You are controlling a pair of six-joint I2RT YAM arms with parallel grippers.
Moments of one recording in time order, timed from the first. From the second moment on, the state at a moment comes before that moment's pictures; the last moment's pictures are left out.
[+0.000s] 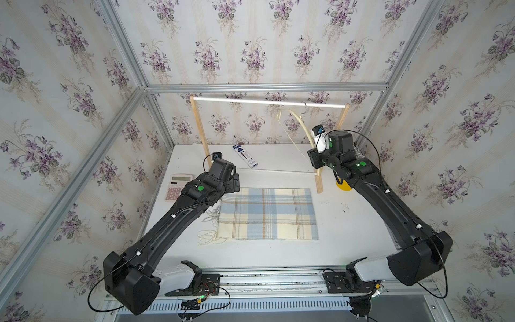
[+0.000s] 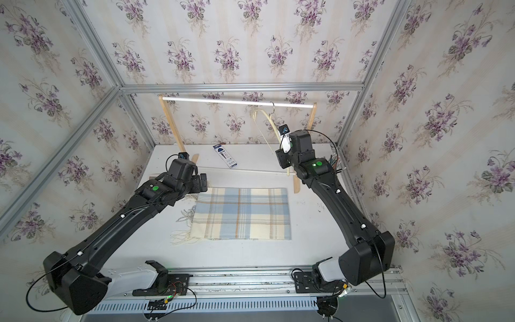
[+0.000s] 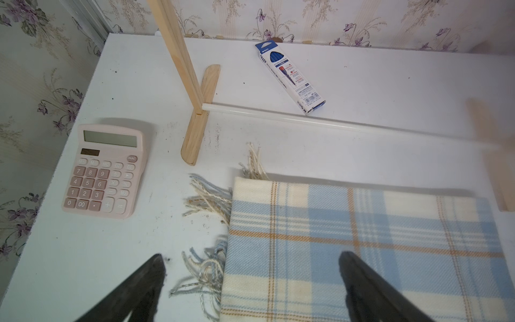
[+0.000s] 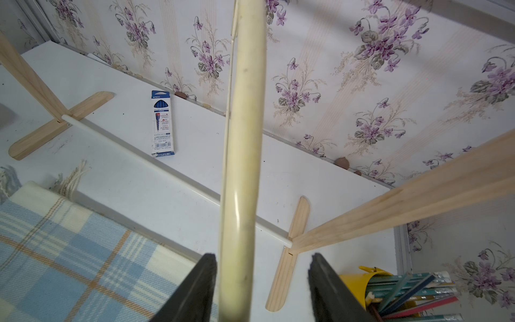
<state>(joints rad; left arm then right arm) -0.53 1.25 1.20 -0.78 -0.35 -0.45 0.38 1.42 1.42 -0.55 0.11 -0.17</state>
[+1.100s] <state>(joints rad) -0.54 1.28 1.26 -0.82 -0.37 -0.45 0.38 1.34 1.38 -0.38 0.01 -0.06</state>
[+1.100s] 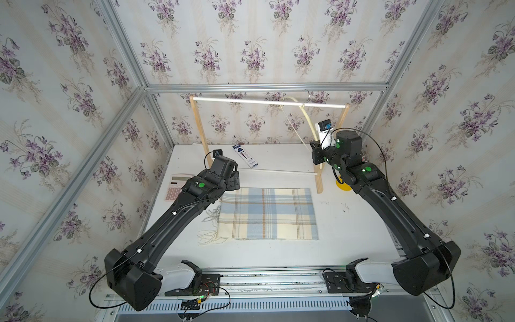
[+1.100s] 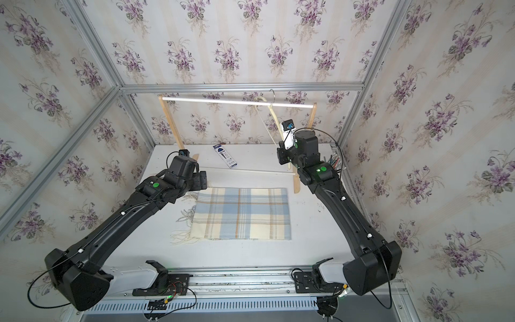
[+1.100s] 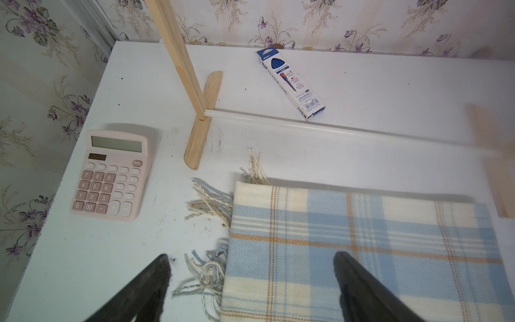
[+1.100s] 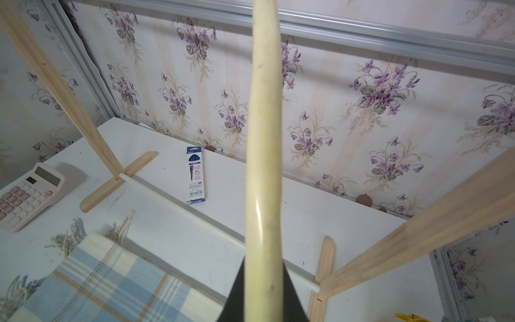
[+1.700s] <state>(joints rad) -0.72 1.31 1.48 -0.85 -0.34 -0.44 0.54 1.25 1.14 -0.26 0.08 0.00</state>
